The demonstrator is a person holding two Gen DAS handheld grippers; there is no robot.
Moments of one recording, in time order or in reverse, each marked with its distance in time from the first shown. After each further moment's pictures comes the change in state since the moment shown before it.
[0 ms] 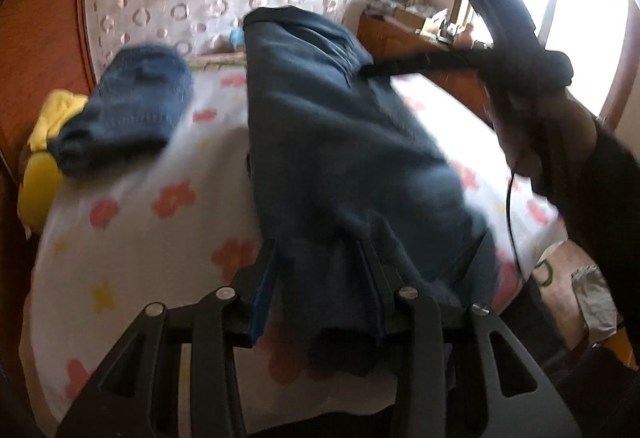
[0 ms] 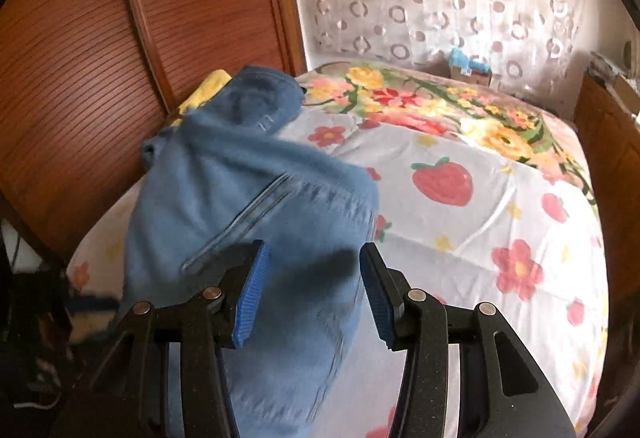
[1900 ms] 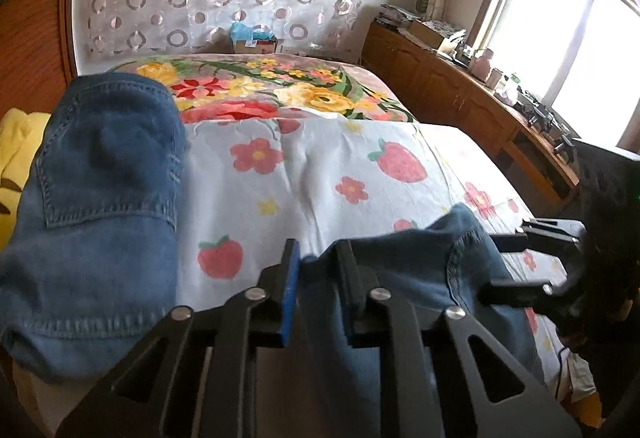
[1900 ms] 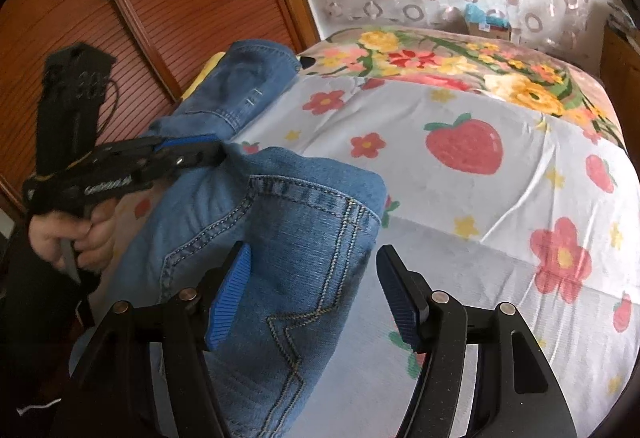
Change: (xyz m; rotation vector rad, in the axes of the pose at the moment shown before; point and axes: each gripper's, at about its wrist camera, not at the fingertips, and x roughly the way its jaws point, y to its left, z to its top) left arm 0.103 0.091 0.153 -0.079 -0.003 -0.074; right arm 0.030 -0.031 -0.011 0.085 0.099 0.144
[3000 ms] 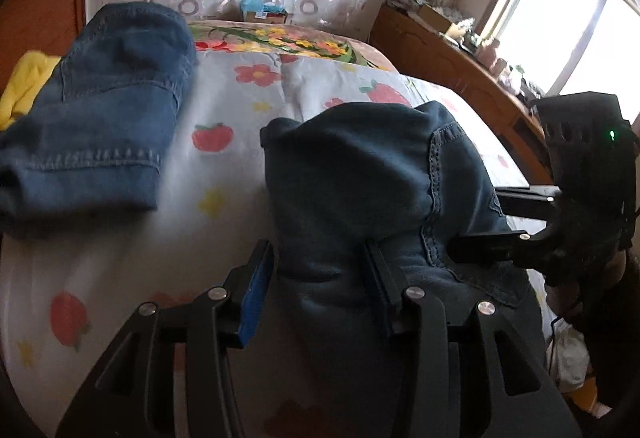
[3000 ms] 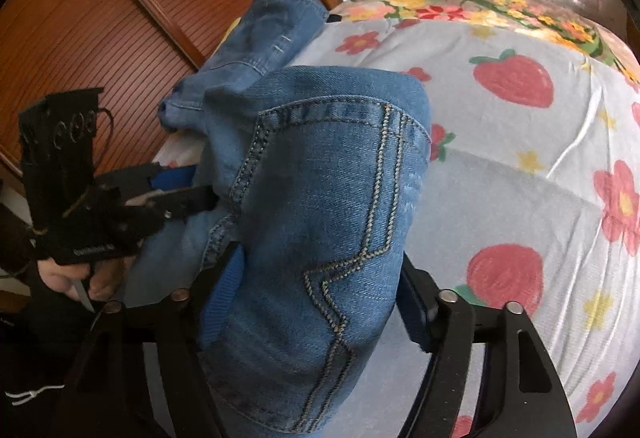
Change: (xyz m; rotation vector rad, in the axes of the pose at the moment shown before) left arm -0.021 -0.010 -0.072 -0.092 0.079 -0.017; right arm 0.020 0.011 -0.024 0.040 0.126 0.138
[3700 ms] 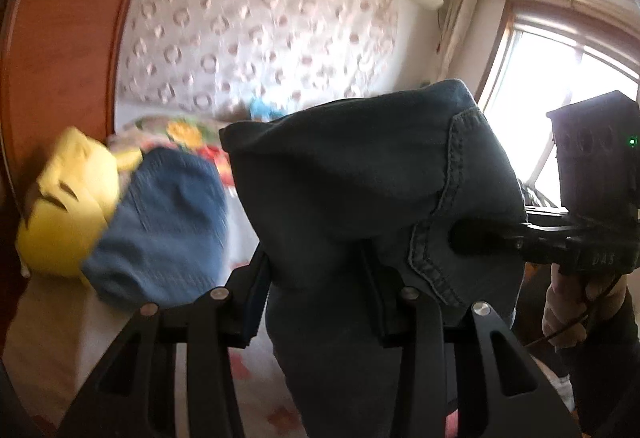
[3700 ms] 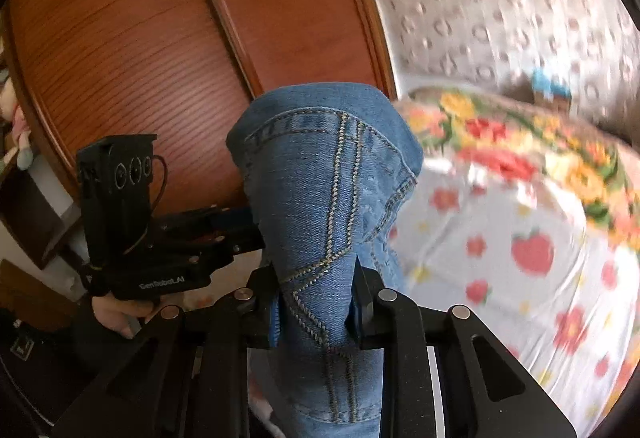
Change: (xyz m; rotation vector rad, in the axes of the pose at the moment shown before) left arm -0.163 -0.010 0.032 -0.009 -0.415 -0.007; right arm -0.117 0.159 0.069 -0.255 -0.269 0.024
